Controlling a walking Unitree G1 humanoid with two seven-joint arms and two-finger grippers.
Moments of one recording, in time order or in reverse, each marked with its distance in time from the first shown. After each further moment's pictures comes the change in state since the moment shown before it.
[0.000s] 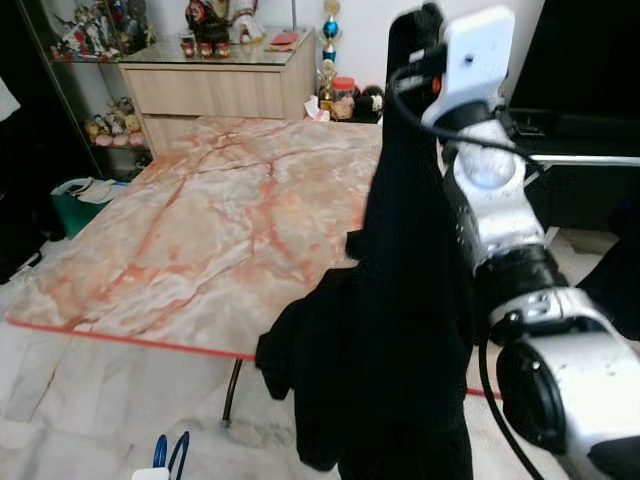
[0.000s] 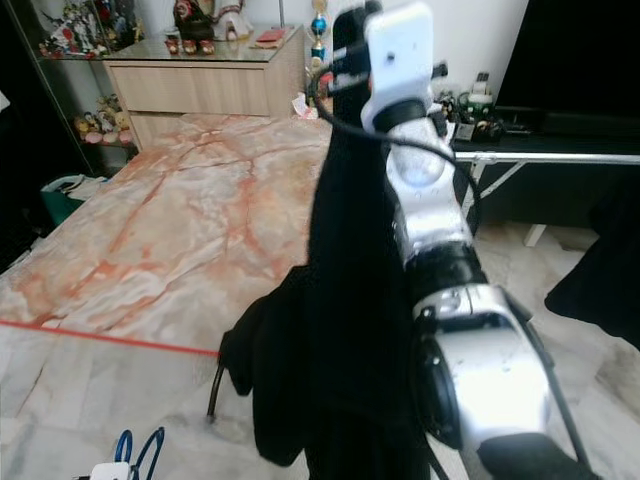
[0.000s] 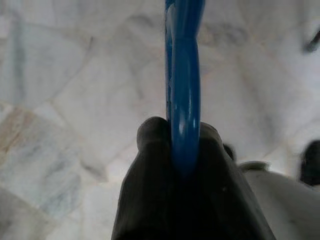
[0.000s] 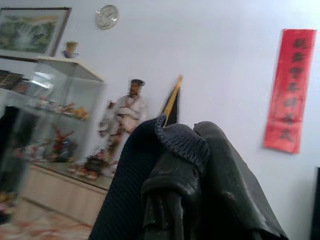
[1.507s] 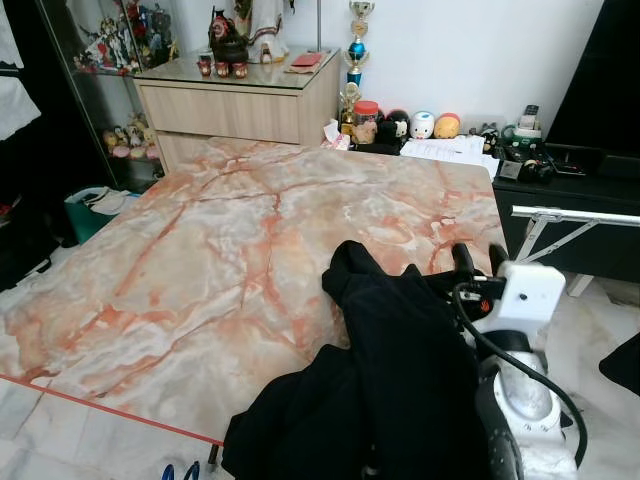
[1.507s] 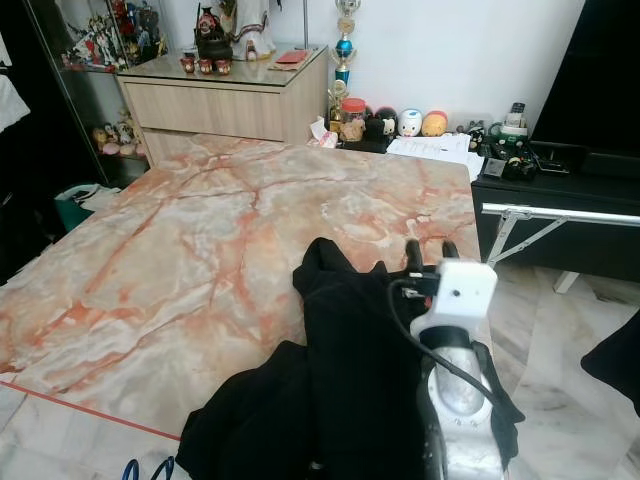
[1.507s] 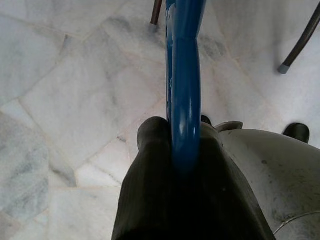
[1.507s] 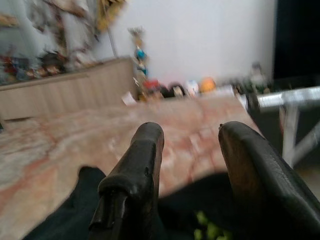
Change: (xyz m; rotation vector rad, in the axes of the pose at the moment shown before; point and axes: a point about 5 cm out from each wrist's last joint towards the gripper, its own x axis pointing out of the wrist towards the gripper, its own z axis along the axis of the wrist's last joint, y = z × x) left arm -0.009 -0.003 -0.028 0.019 0.049 -0.040; right arm -0.226 0.021 -0.086 0.294 0.592 -0.361
